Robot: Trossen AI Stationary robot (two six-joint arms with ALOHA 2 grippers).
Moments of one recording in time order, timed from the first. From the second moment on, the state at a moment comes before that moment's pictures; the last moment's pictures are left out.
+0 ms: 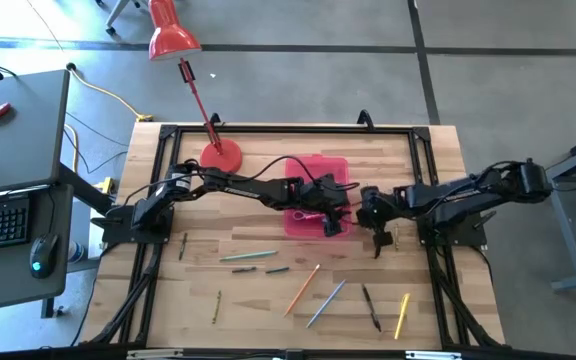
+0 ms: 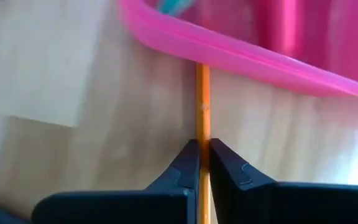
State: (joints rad) left arm 0.04 2.18 1.64 0.00 -0.06 0.00; right arm -0.03 1.26 0.38 -0.28 -0.01 -0.26
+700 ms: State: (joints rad) left arm 0.04 2.18 1.64 0.00 -0.06 -0.04; right arm 0.23 1.27 0.37 -0.09 -0.08 -0.13
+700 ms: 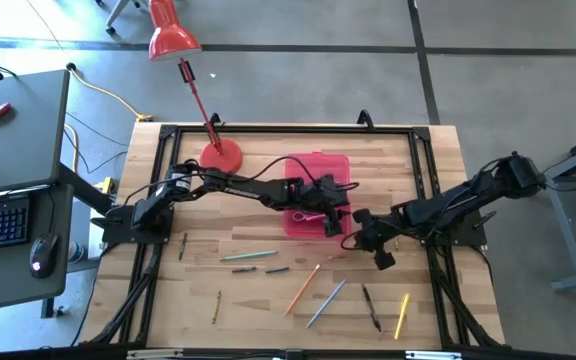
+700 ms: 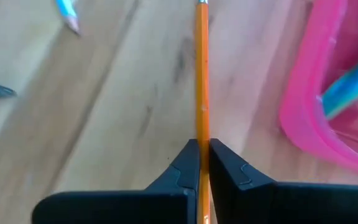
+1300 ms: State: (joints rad) left arm 0.05 2.03 1.64 -0.15 -0.12 0.06; right arm 0.41 1.27 0.43 0.07 0.21 -0.06
